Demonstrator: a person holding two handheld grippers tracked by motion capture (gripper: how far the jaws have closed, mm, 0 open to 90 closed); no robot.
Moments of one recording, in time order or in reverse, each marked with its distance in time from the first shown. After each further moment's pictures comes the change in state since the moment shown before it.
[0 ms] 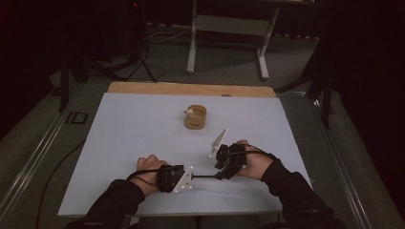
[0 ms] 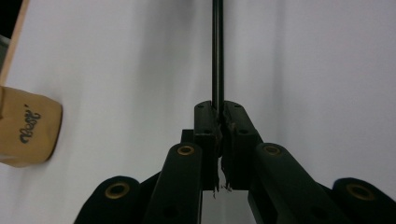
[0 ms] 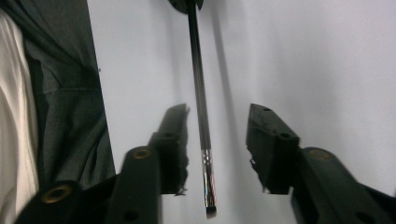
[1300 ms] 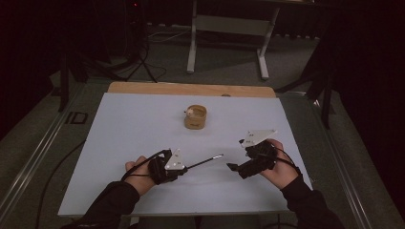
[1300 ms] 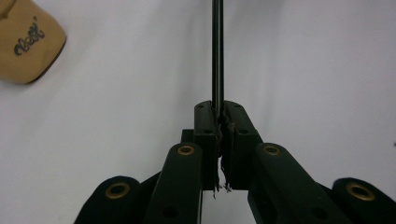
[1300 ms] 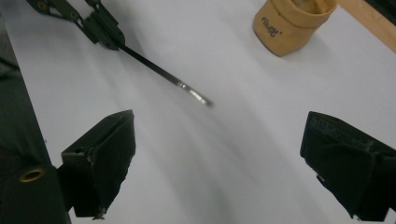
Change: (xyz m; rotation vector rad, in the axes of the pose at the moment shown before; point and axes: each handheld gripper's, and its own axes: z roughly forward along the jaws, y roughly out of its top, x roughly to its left) left arm 0.026 -0.018 -0.016 -0.038 -0.065 -0.458; right arm 0.018 -0.061 -0.053 -0.423 -0.340 0.229
